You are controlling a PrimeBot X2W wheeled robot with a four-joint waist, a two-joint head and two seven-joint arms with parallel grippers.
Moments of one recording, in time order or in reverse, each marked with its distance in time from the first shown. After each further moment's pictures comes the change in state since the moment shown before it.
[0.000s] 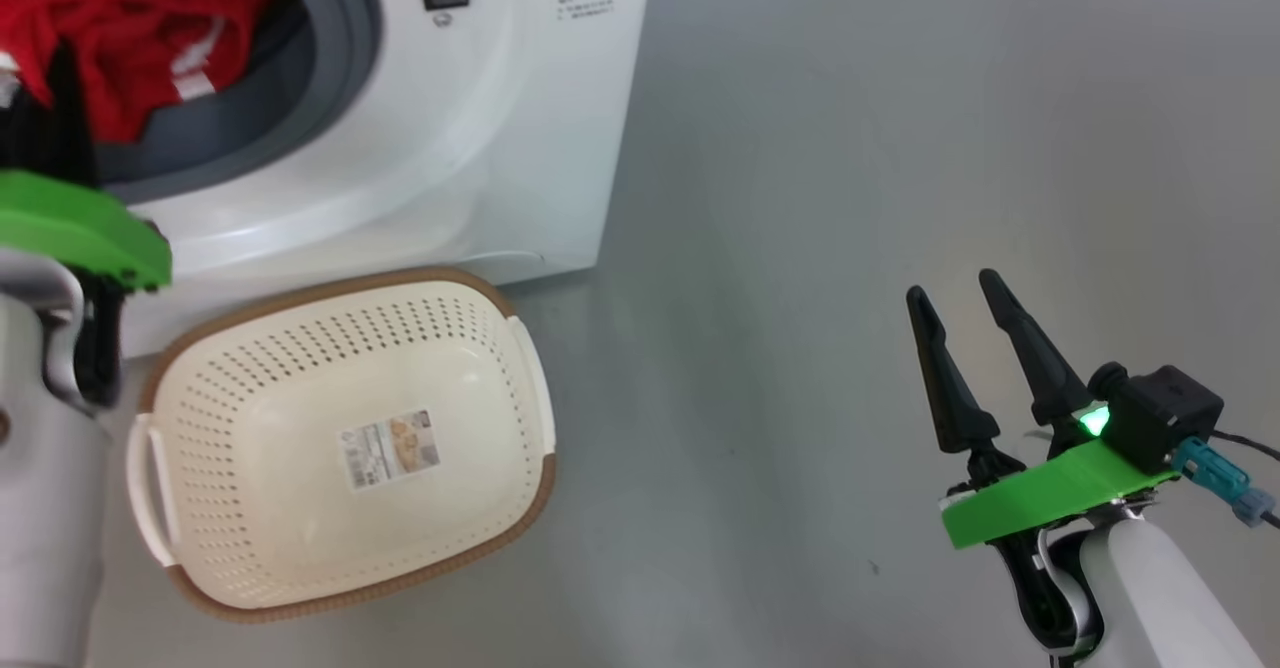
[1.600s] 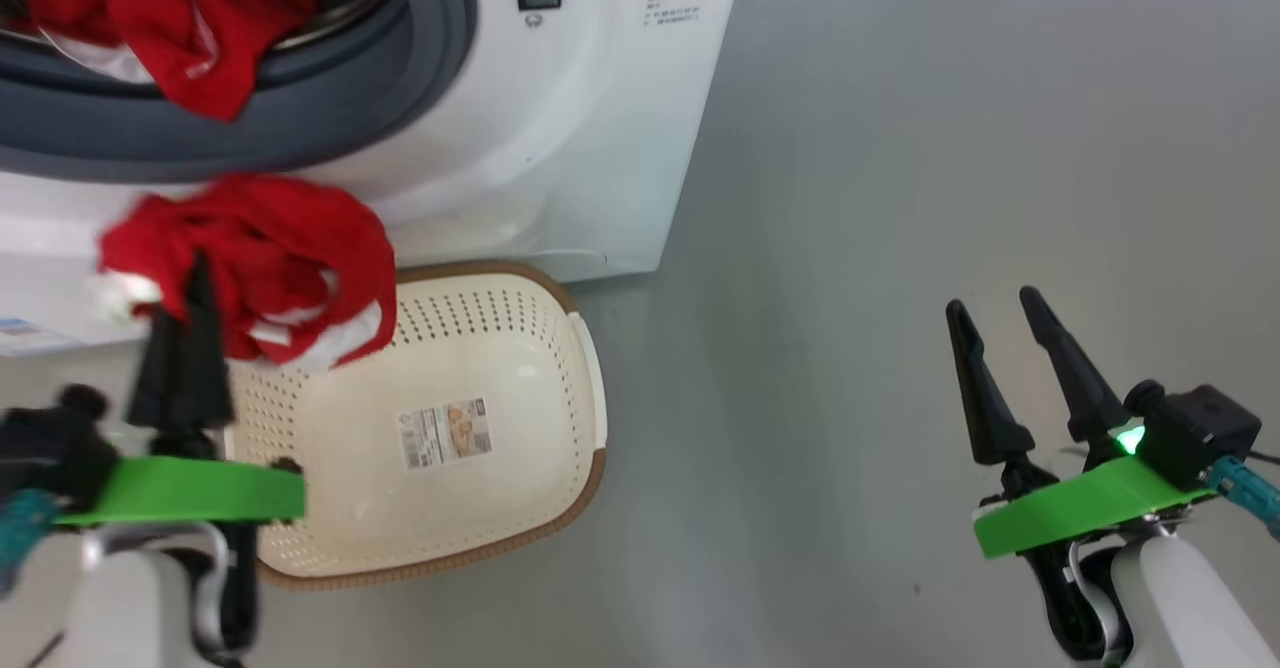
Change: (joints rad) left arm 0.576 -0.235 0.261 -0.672 0.201 -0.036 -0.007; right arm 0.054 -0.016 -0.048 -0.014 -0.006 0.000 0.000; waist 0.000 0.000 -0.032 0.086
